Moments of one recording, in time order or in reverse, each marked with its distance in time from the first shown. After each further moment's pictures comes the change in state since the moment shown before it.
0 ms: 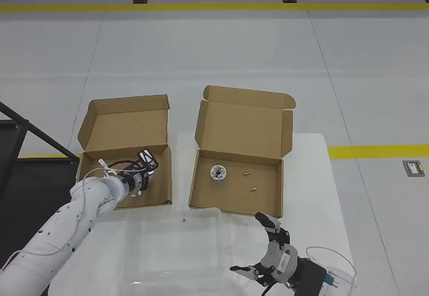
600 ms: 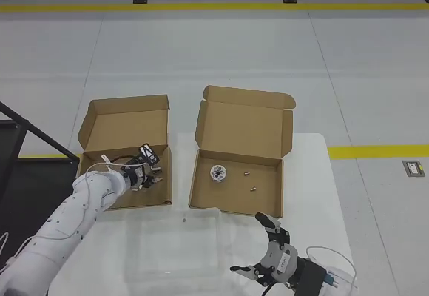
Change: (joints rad) left arm -0.052 -0.062 -0.011 0.150 0.017 -0.089 0.173; right arm 0.000 0.000 0.000 0.000 0.000 0.000 0.000
